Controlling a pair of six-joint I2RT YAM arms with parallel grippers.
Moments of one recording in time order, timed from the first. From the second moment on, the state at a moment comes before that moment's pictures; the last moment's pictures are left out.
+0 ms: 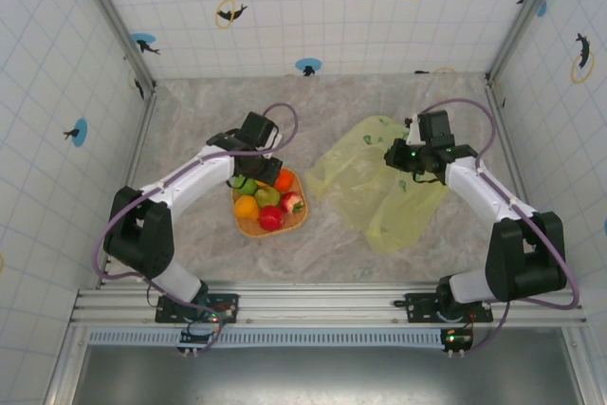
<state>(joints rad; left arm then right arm) -0.52 1.60 1.17 -0.72 -0.02 -0.05 0.23 1.41 0.95 -0.42 -0.35 0.47</state>
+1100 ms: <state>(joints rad) -1.05 1.50 0.90 -0.04 0.02 -0.17 0.26 1.41 0.95 -0.48 -0.35 0.45</state>
